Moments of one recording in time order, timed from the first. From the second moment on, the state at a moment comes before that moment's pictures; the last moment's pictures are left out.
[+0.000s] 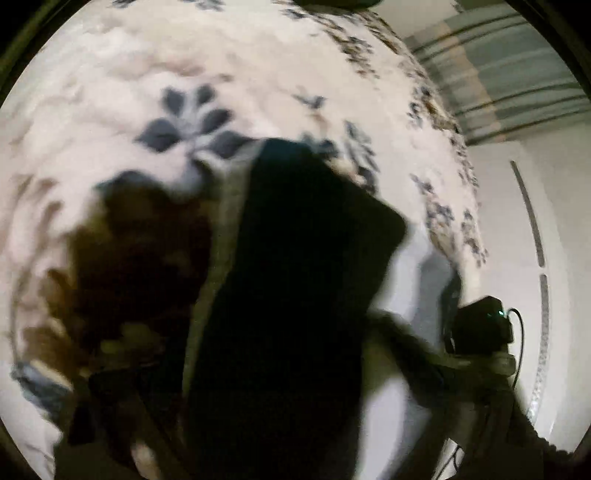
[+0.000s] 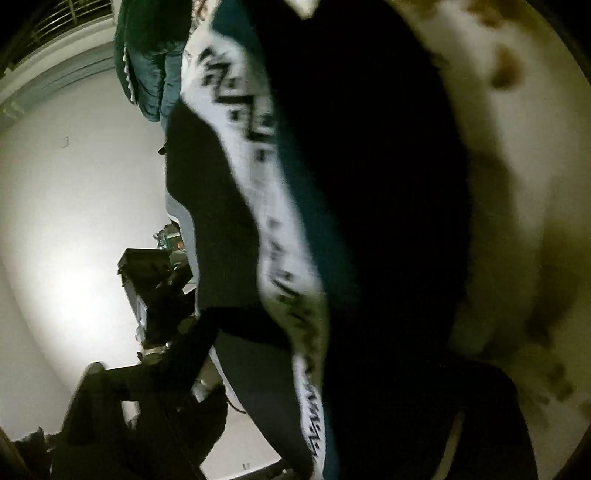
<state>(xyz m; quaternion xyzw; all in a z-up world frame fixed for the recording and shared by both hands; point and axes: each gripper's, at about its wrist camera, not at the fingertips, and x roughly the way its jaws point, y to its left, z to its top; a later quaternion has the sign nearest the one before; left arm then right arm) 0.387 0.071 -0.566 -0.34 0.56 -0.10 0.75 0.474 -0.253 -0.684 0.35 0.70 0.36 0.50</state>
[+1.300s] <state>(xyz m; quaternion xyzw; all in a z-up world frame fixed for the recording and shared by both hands) 0.715 -0.002 -0.524 -0.08 0.56 -0.07 0.82 0.717 -0.312 -0.582 0.12 0.66 0.06 0.74</state>
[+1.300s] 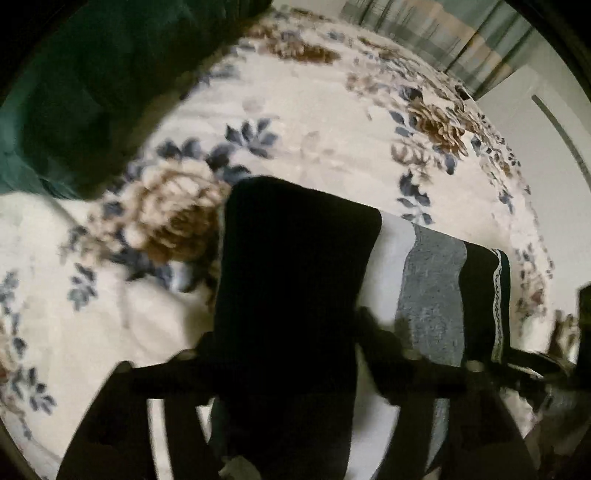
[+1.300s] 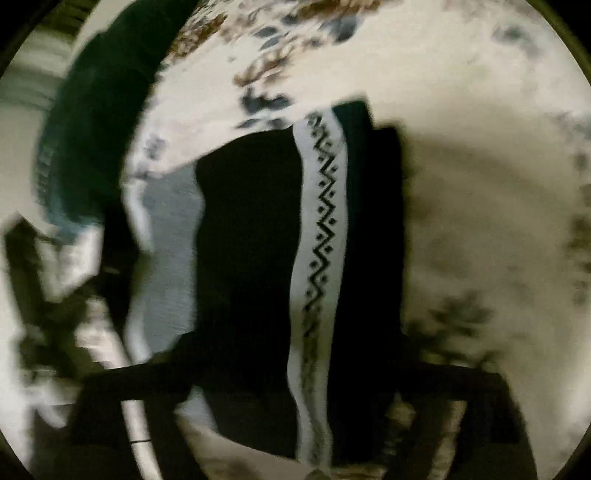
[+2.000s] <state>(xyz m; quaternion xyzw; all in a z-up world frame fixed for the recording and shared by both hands) 0.557 -0.036 -0.364 0.01 0.49 0.01 0.87 0.553 -0.271 -0.389 -0.03 0.51 -0.12 0.85</state>
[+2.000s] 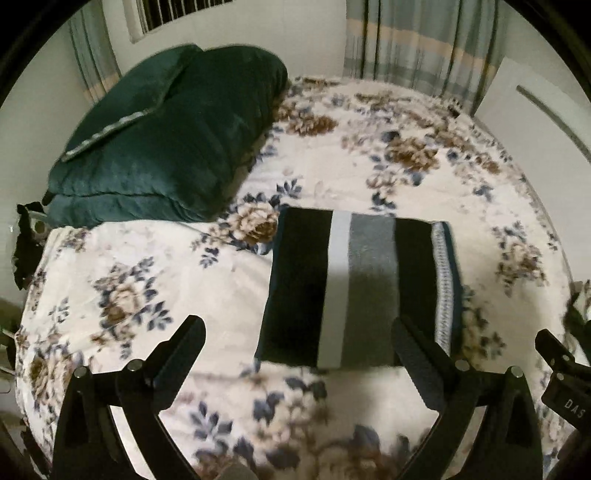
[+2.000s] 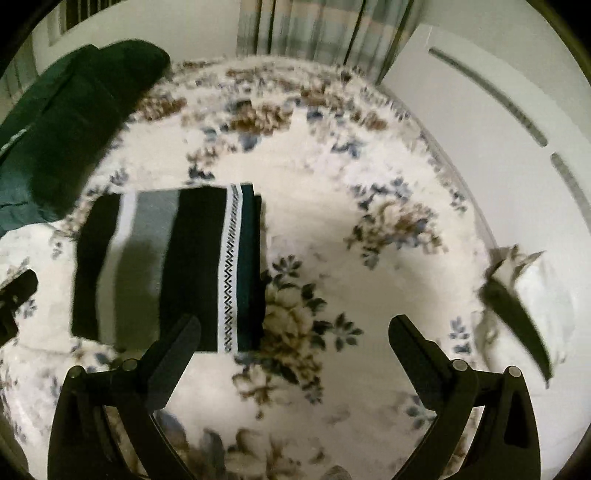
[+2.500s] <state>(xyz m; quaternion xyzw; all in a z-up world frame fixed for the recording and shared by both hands) 0.395 -0.053 -0.170 0.01 0.42 0.00 0.91 0.366 -0.251 -0.146 -0.03 0.41 -0.10 0.91</state>
